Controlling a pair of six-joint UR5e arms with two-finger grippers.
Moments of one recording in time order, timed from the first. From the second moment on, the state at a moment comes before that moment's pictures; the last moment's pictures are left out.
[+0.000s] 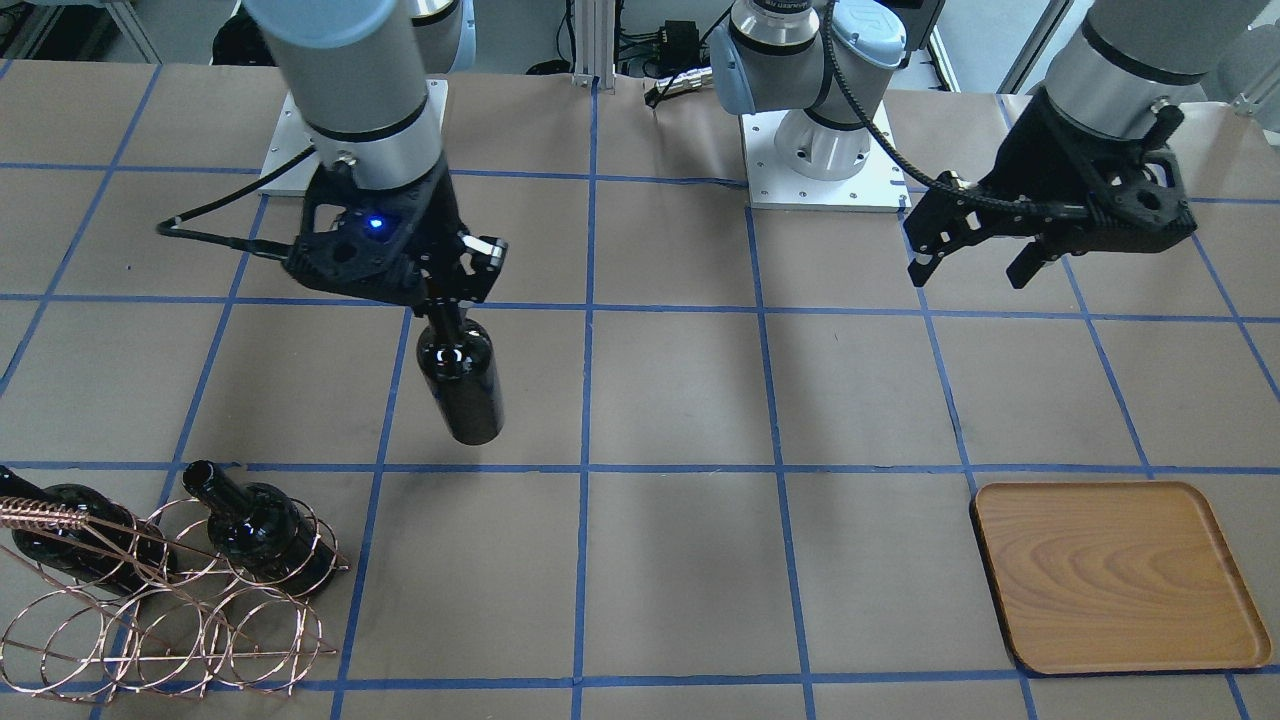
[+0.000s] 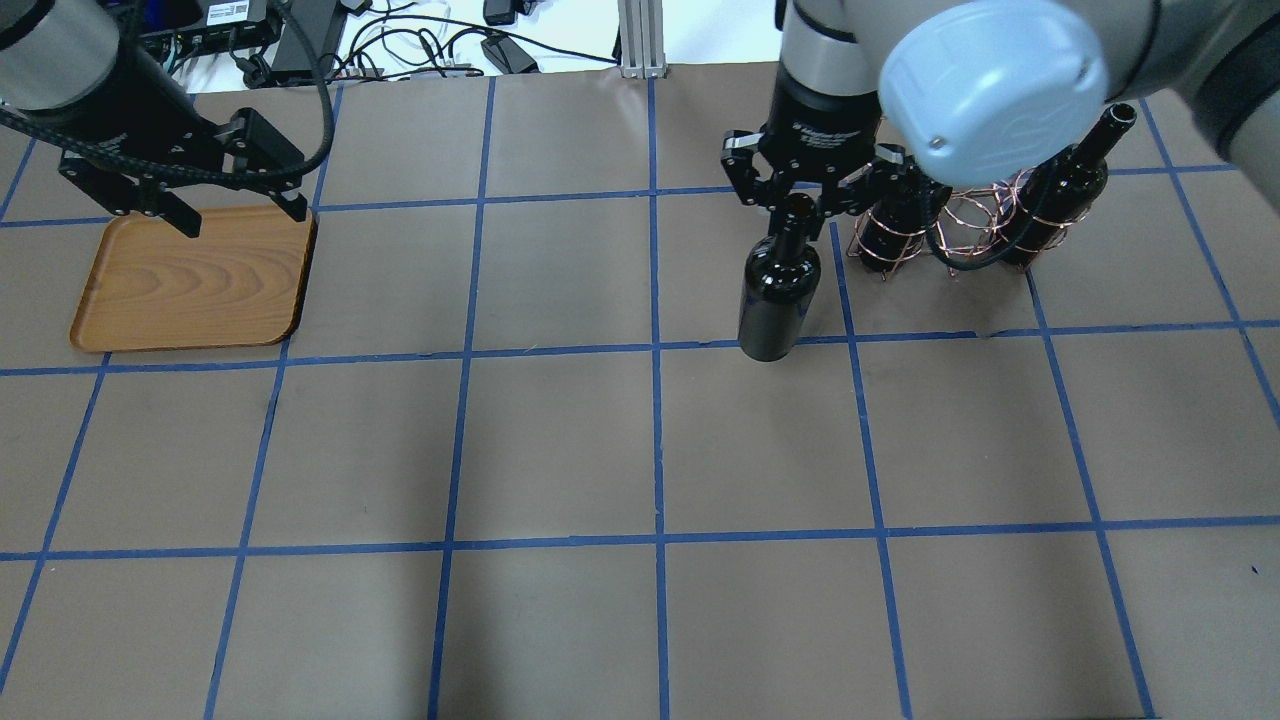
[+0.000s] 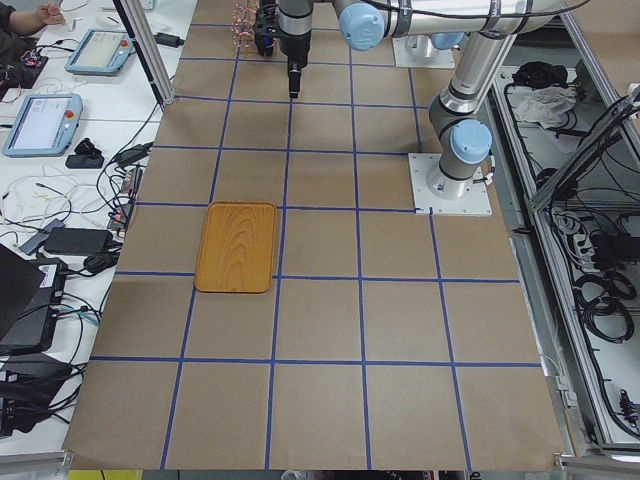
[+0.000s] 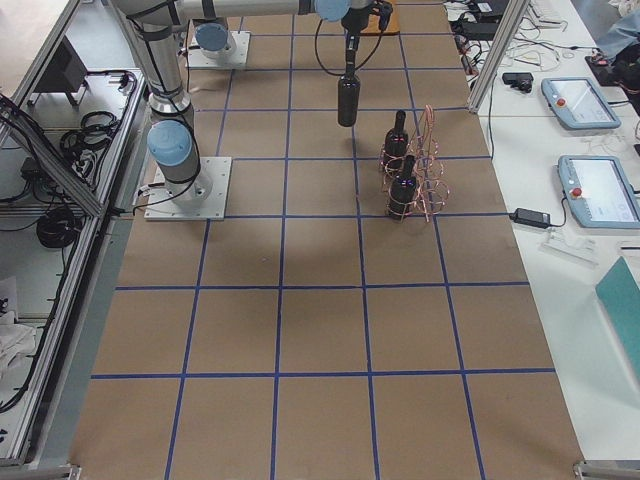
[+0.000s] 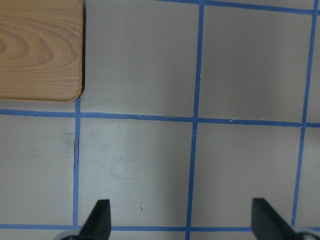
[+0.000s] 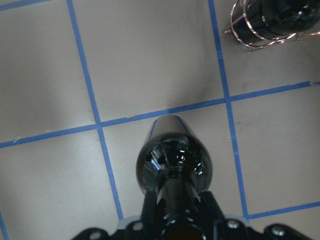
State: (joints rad) left arm -1.35 -1.54 -1.58 -1.53 1.49 0.15; right arm 1.82 -1.41 1.48 -1.67 -1.57 0.44
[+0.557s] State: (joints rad) left arm -1.23 -1.55 -1.58 -1.53 1.47 0.21; right arm 2.01 -1.28 1.40 -1.82 -1.56 0.67
